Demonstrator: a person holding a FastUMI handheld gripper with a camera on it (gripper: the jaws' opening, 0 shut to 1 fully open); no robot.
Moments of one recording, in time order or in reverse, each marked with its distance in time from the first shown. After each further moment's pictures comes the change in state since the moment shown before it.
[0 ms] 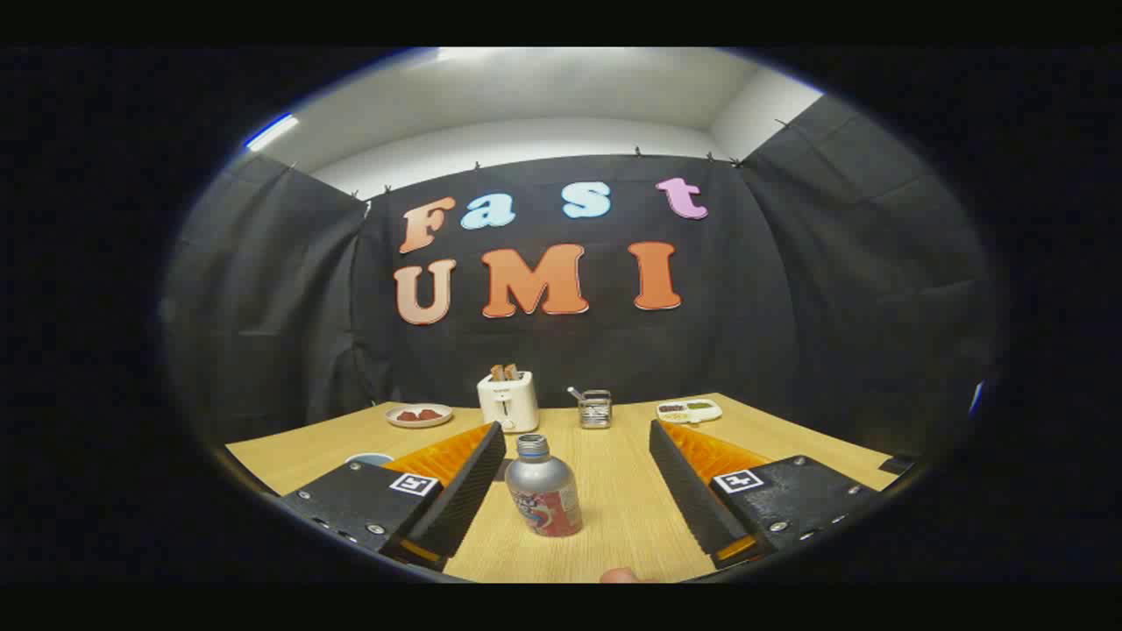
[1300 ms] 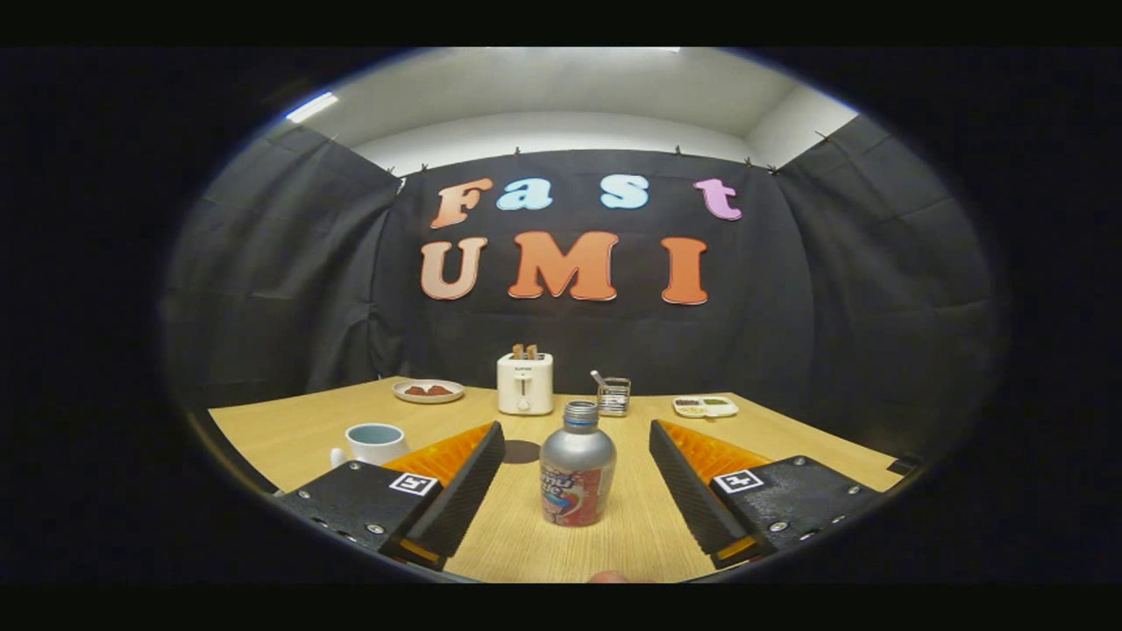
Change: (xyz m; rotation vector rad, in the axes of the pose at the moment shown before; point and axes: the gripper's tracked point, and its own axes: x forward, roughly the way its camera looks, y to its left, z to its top) arm 0.001 0.034 -0.052 -0.086 0.040 0.028
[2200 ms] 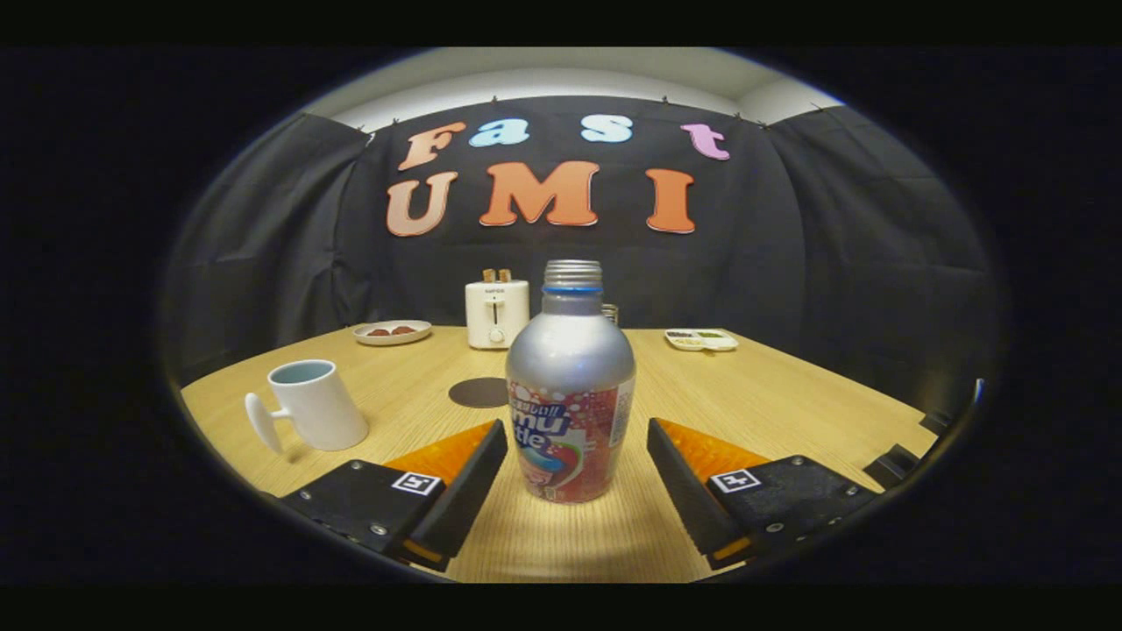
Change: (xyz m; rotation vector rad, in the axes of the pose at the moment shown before) arm 0.049 0.002 -0.101 0.026 0.235 -0.062
